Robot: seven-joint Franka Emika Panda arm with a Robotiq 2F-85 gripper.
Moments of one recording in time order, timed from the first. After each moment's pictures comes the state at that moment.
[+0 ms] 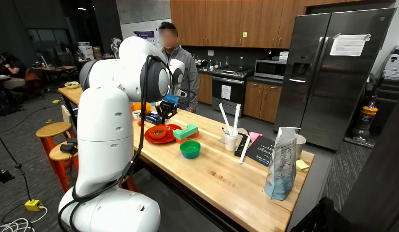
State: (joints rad) arm 0.18 0.28 0.18 -1.65 0.24 1.69 0.05
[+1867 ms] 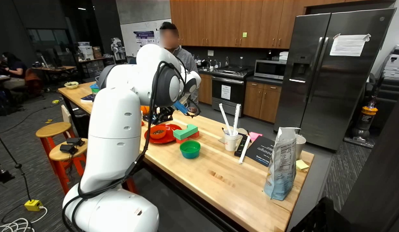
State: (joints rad) arm 0.07 0.37 0.18 -1.60 0.59 1.40 -0.38
